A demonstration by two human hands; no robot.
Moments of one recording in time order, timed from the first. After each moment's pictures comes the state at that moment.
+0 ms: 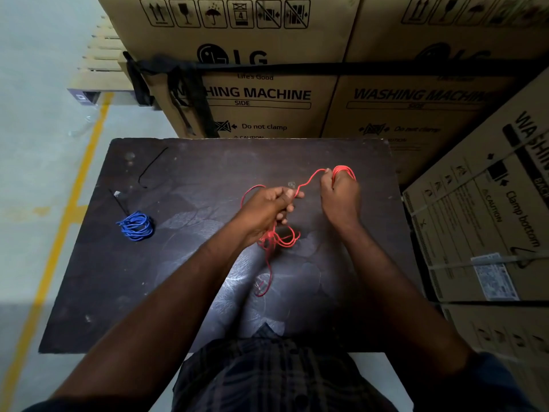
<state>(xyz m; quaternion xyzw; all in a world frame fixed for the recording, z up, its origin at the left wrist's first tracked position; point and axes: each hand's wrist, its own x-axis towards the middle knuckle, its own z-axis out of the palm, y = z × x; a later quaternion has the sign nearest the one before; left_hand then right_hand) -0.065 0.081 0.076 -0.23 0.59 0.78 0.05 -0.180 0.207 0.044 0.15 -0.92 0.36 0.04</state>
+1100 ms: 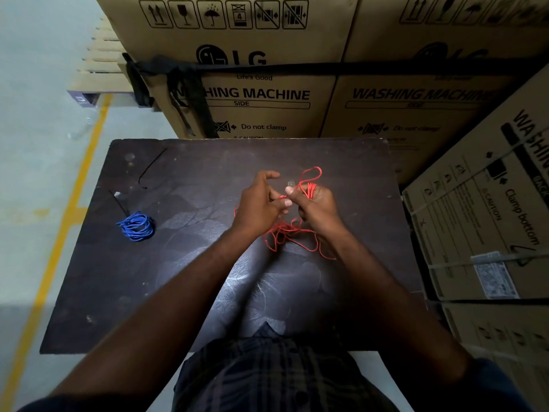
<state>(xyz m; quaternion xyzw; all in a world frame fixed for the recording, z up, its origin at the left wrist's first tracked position) -0.065 0.074 0.061 -0.25 0.78 0.56 -0.11 -0.139 0.193 0.048 0.15 -0.69 0.65 -0.28</state>
